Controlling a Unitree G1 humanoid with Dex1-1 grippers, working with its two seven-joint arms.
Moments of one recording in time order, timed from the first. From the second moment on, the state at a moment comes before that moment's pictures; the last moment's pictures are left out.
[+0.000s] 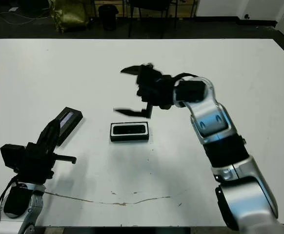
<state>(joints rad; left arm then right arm) 0.26 0.15 0.01 -0.35 -0.06 -0.07 -0.09 -0.70 -0.36 0.20 0.08 0.03 0.18 0.87</state>
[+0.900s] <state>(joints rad) 0.28 0.27 0.22 -0.57 -0.12 0.12 -0.12 -0.05 -0.23 0.04 -0.20 0.21 0.10 0.47</state>
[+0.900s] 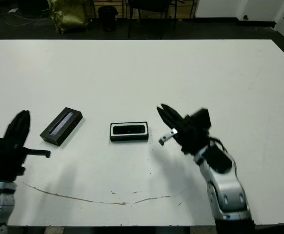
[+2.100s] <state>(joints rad) 0.17 0.47 0.17 -0.53 -0.36 0.61 -0.36 -0.01 -0.21 0.05 -0.19 0.25 0.09 0.42</state>
